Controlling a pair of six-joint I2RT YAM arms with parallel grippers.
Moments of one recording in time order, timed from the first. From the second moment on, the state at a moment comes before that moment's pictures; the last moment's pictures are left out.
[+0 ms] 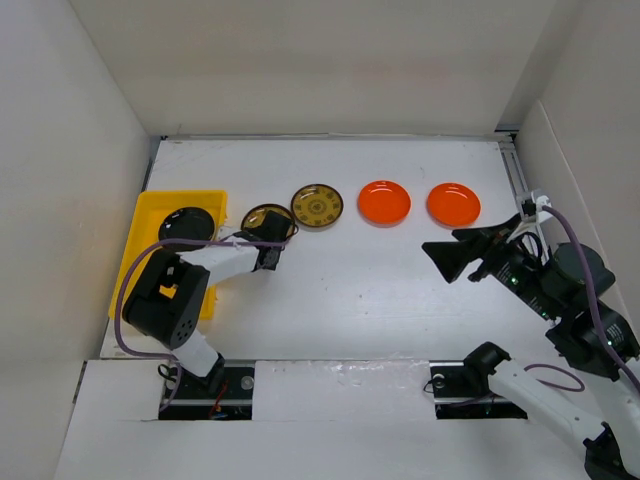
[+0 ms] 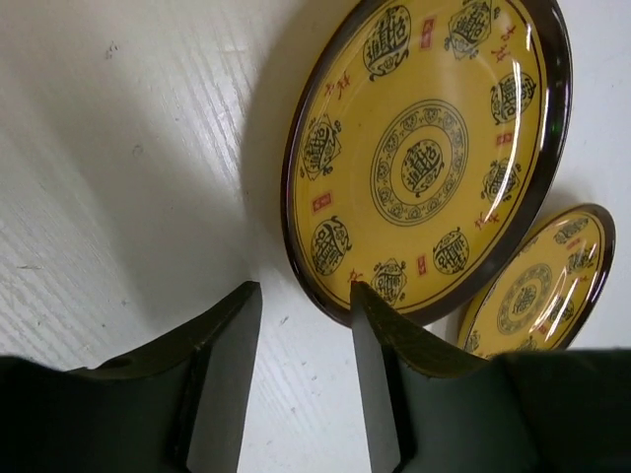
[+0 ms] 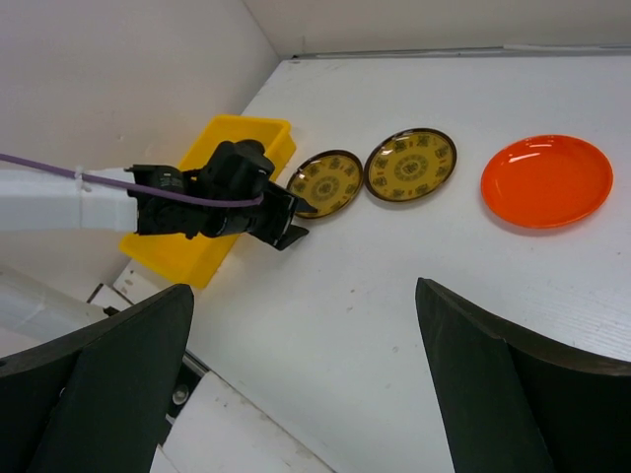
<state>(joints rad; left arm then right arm) -0.51 1.59 0.82 -0.35 -0.51 -1.78 0.59 0.56 1.12 -0.62 -0.05 0.44</state>
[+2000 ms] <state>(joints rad) 0.23 1.31 0.91 -0.51 -0.33 -1.29 0.59 0.51 1.18 -0.73 -0.02 0.39</state>
